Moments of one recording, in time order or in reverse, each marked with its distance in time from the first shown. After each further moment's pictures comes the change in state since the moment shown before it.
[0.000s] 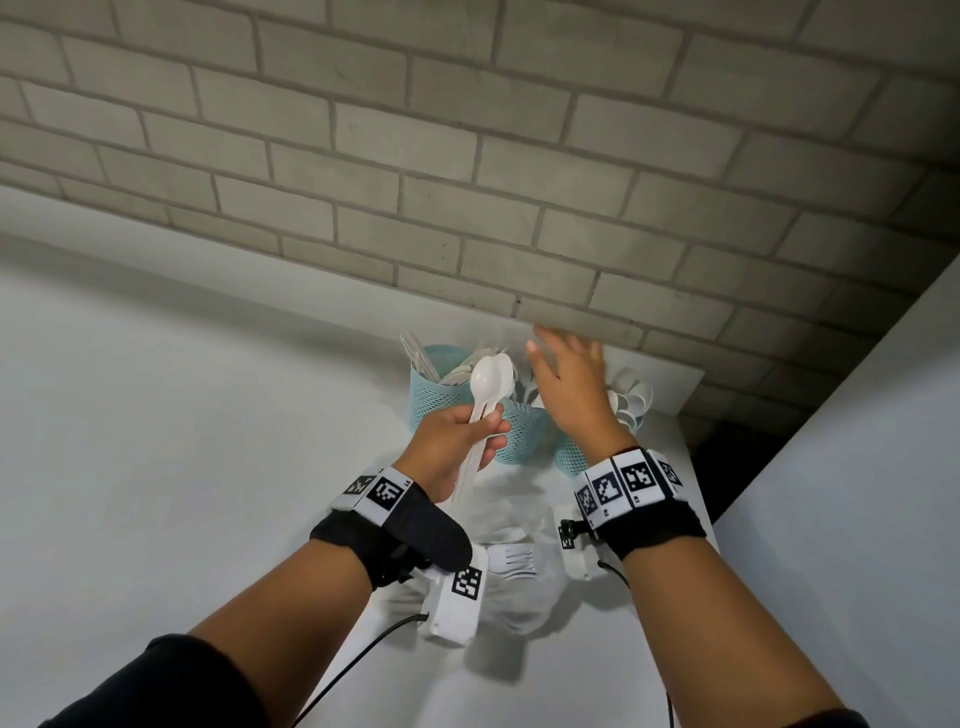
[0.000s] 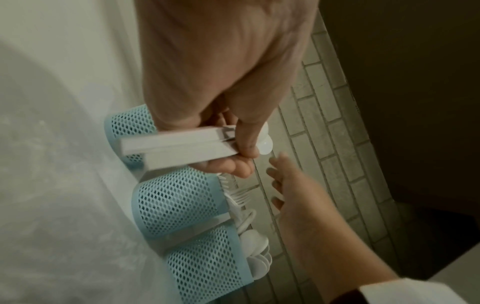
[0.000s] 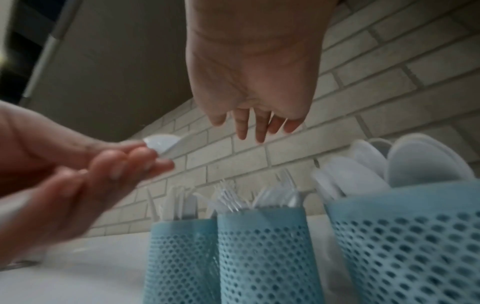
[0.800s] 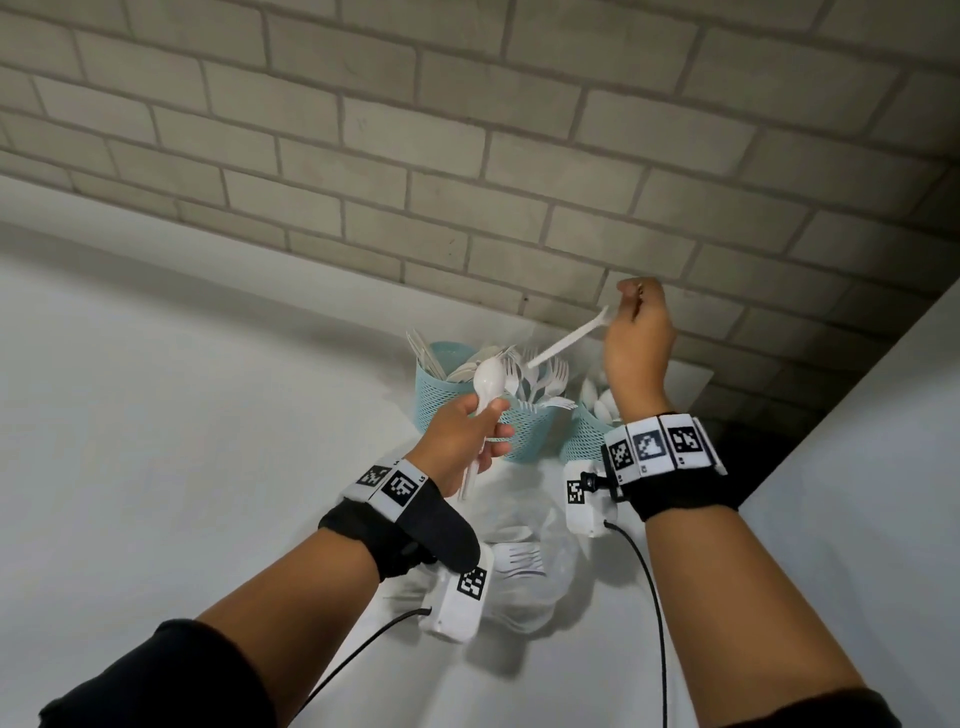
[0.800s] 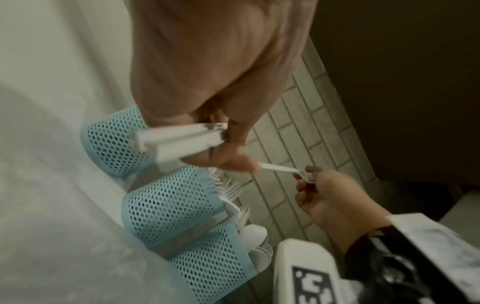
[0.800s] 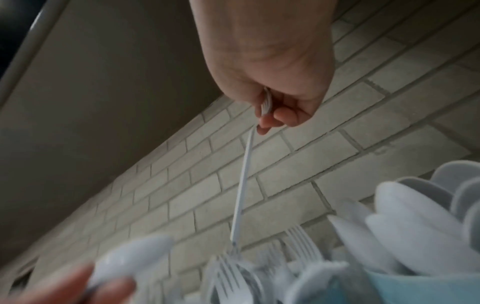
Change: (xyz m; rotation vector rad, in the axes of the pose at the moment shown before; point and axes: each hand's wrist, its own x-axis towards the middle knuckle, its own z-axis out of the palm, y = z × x) left_hand -0.002 0.006 0.008 0.119 0.025 -0.016; right_hand 0.025 -0.005 -0.042 0.346 0.522 0.132
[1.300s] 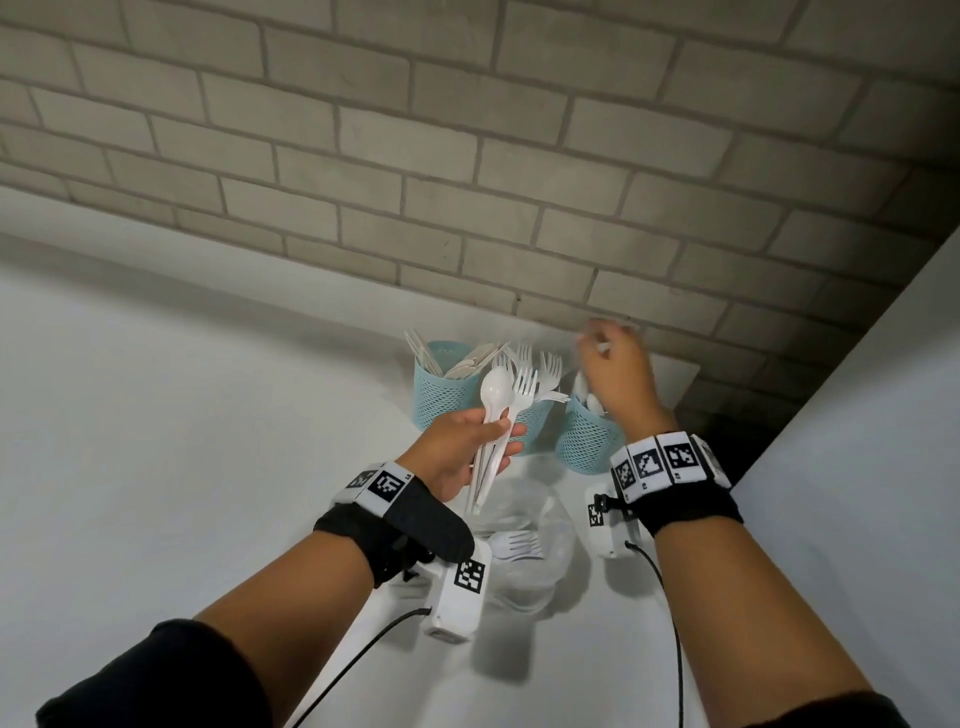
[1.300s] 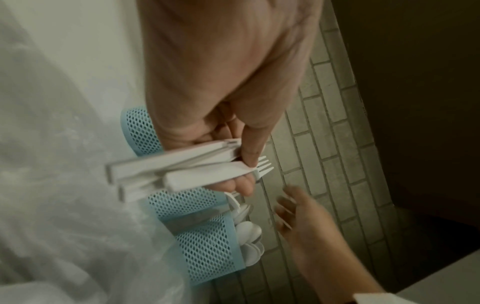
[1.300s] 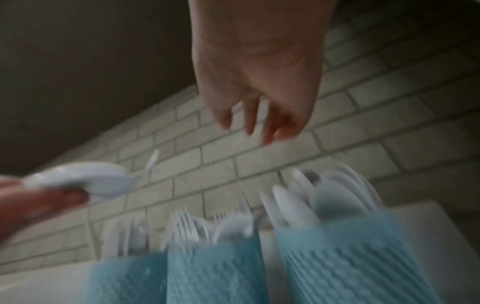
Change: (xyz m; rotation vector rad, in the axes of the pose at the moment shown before) left_hand -0.017 -0.005 -0.007 -0.117 -0.156 -0.076; right_hand -0.018 0.029 -0.015 -0.247 -0.396 0.055
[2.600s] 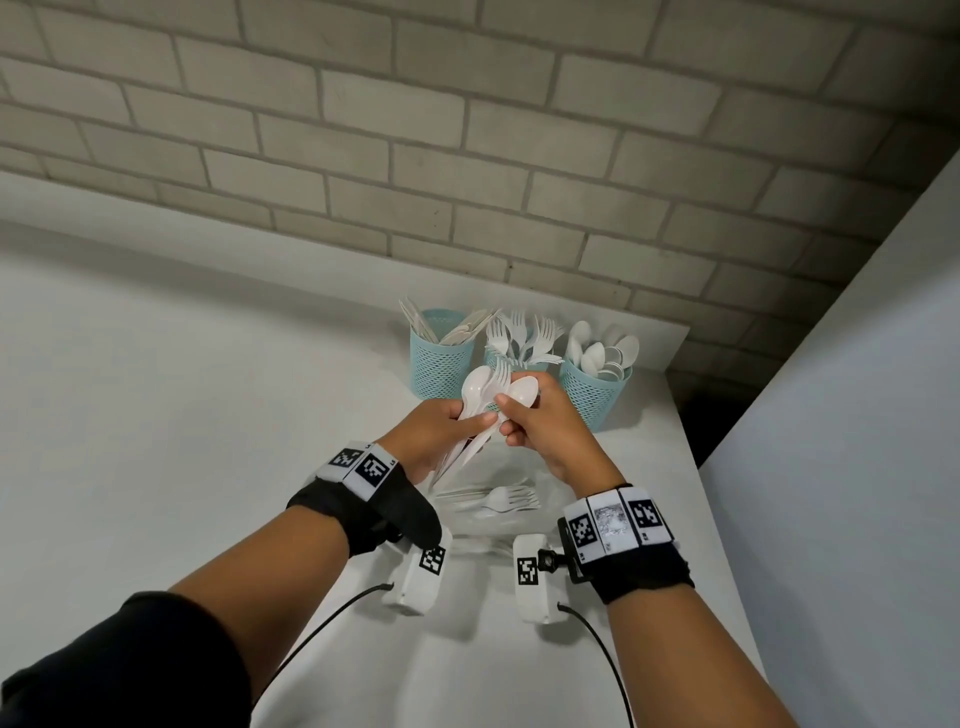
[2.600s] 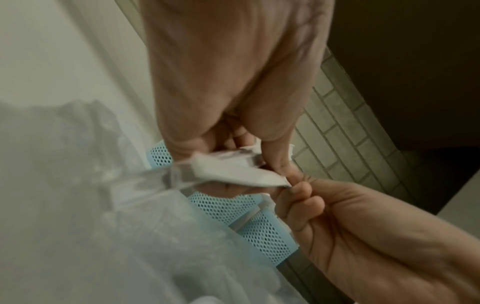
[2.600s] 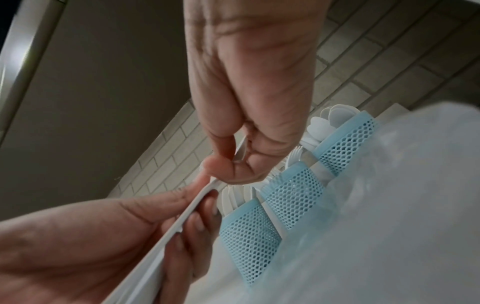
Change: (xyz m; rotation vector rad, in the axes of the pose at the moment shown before) left_hand -0.016 -0.016 -0.029 0.452 -0.024 0.023; right_hand -0.101 -0.018 0.046 0.595 -0.361 0.282
